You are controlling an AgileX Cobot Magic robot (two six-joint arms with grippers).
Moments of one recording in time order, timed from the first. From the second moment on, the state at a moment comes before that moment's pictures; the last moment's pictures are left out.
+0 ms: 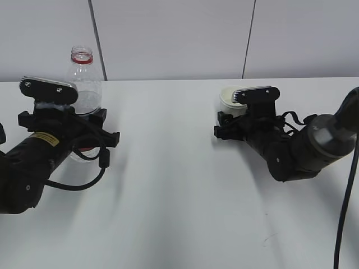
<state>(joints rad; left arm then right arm) -0.49 1.90 -0.63 -0.35 -1.00 0.26 0.30 2.26 -1.05 0.22 -0.82 -0.13</state>
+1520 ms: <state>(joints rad) -0.39 2.03 -0.78 -0.31 -1.00 0.24 0.31 1.99 -0.69 0.15 -0.93 -0.10</state>
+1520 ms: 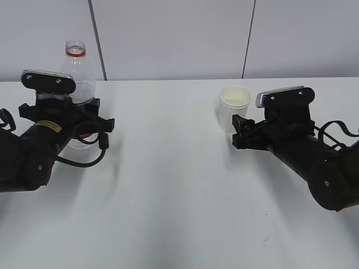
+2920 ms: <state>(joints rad) -0.38 2.07 -0.84 -0.42 -1.00 0.28 0.31 1.97 -0.67 0.15 -0.94 -0.10</state>
